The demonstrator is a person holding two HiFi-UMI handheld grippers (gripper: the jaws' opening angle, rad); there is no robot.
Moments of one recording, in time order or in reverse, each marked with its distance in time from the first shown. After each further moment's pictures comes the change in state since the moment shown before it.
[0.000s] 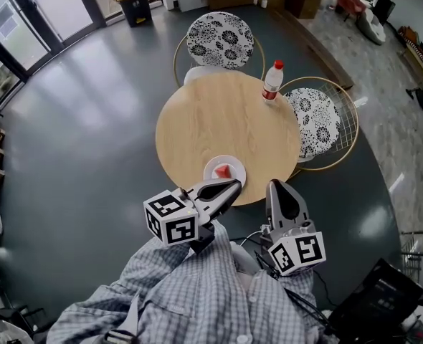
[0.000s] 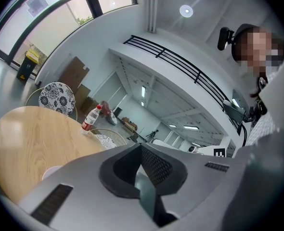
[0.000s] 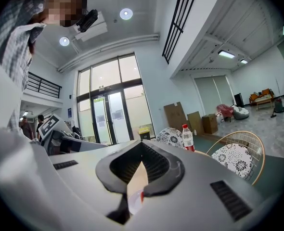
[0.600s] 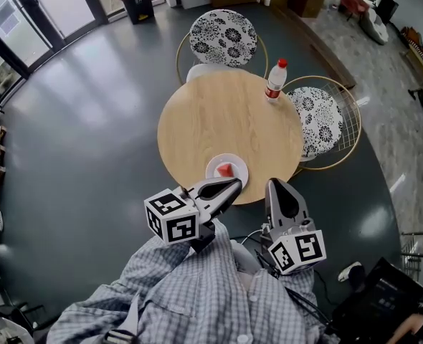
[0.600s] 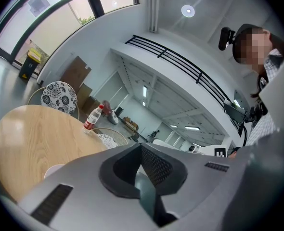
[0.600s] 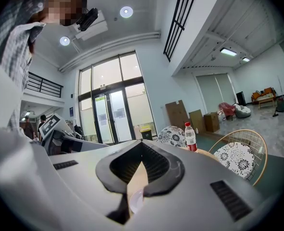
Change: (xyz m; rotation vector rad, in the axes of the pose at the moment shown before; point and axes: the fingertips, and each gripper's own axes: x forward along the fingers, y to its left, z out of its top) left arm -0.006 0.003 0.000 -0.015 0.002 0.014; right arm 0.005 0.009 -0.002 -0.001 0.024 0.021
